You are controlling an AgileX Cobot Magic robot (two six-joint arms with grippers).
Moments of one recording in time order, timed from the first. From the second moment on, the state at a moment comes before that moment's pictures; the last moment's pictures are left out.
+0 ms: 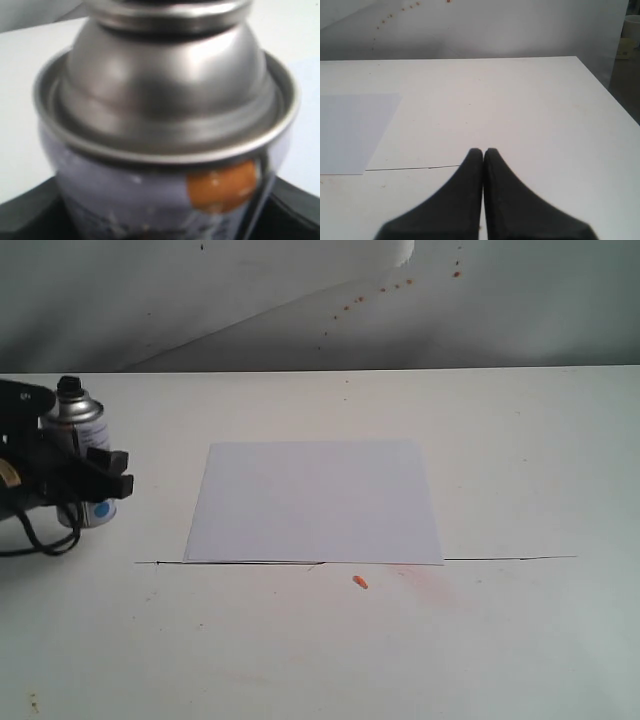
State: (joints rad) left arm -0.24 1.69 -0.63 0.18 -0.39 -0.06; right arm -0.05 0.00 0.00 0.01 0.35 -0.02
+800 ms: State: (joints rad) left arm -0.49 1.84 -1.09 0.20 0.13 0.29; right arm -0.05 0.00 0.00 0.01 0.35 -0.02
